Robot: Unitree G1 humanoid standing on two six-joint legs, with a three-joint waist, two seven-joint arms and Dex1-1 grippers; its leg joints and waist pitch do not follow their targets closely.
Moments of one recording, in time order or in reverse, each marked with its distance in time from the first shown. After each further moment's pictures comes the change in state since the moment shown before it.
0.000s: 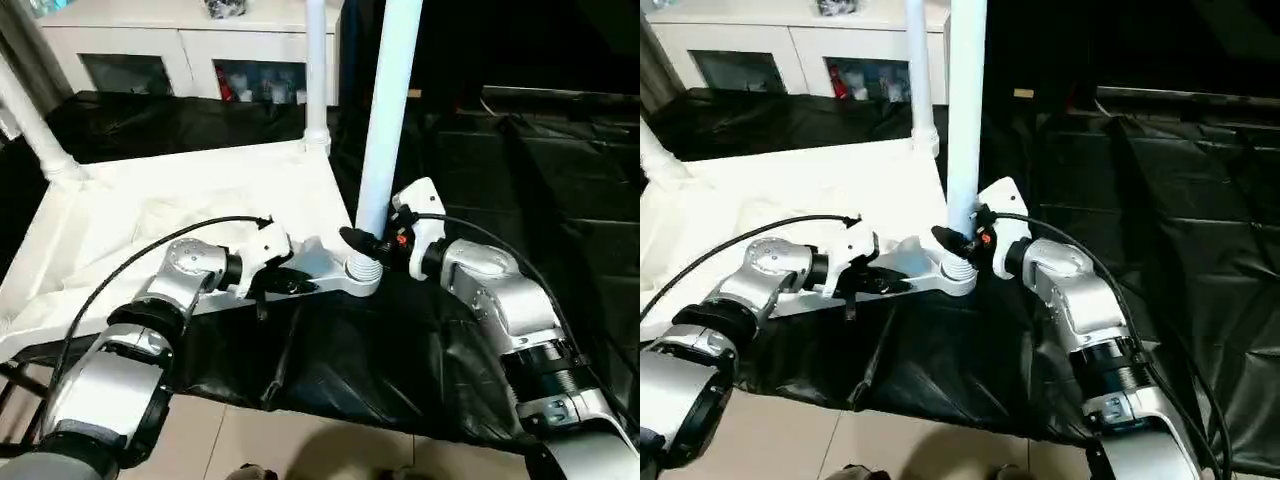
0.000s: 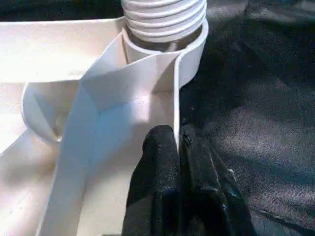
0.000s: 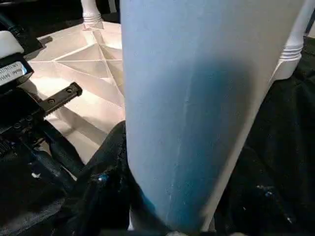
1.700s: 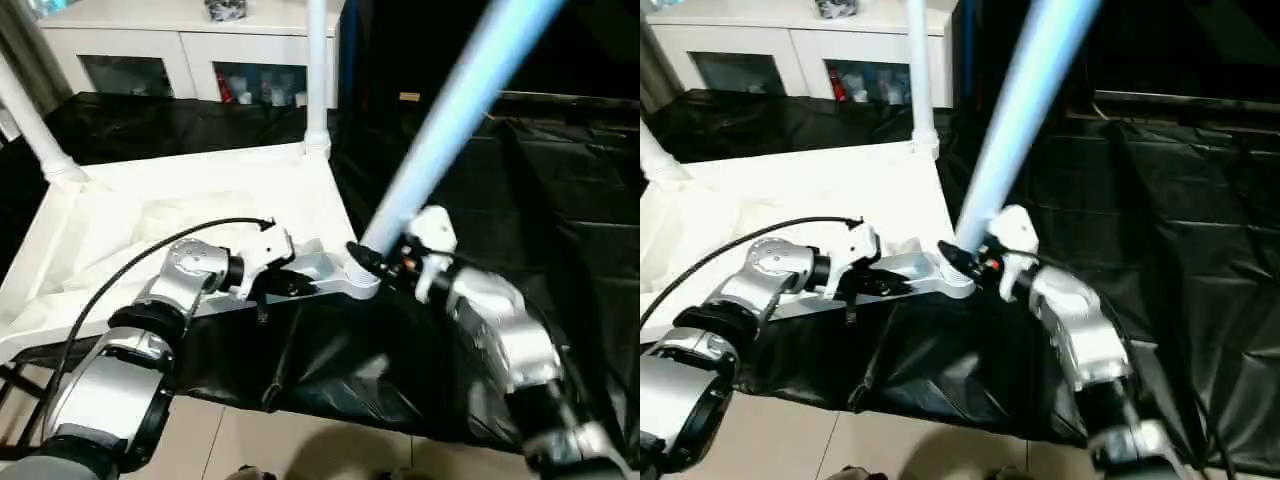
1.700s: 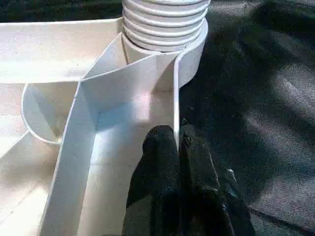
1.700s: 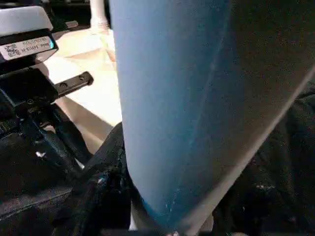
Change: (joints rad) left arm 0.016 -0.003 0.005 -0.039 0.008 0.030 0.001; right arm 0.088 -0.009 0.023 0.044 -0.052 -0.249 0.057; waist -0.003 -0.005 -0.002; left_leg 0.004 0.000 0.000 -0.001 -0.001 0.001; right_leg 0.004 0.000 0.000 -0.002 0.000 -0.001
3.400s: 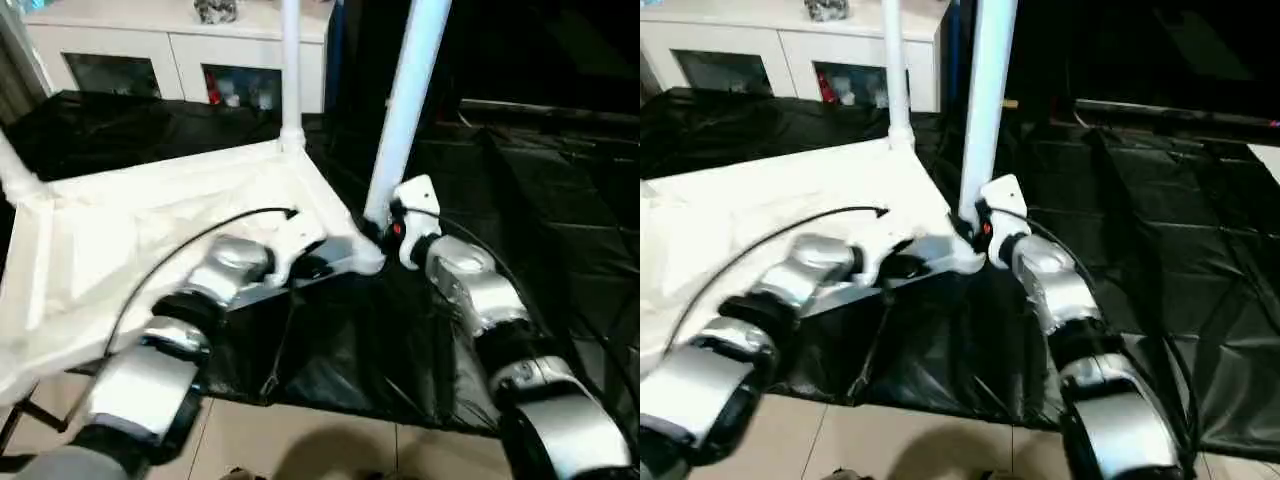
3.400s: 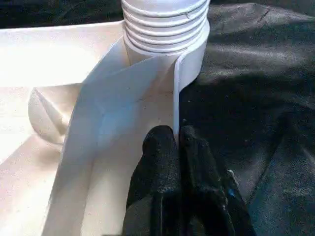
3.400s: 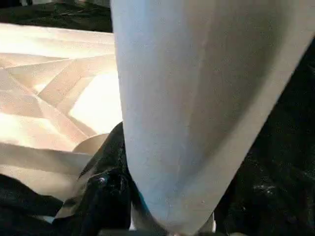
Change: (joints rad) left arm -0.059 -0.142 -0.011 -0.024 0.057 0.237 0.342; right arm -0.234 0.120 -0.097 0.403 -0.055 -0.032 -0.288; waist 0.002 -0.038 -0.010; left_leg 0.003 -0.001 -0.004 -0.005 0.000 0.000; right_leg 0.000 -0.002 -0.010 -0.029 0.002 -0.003
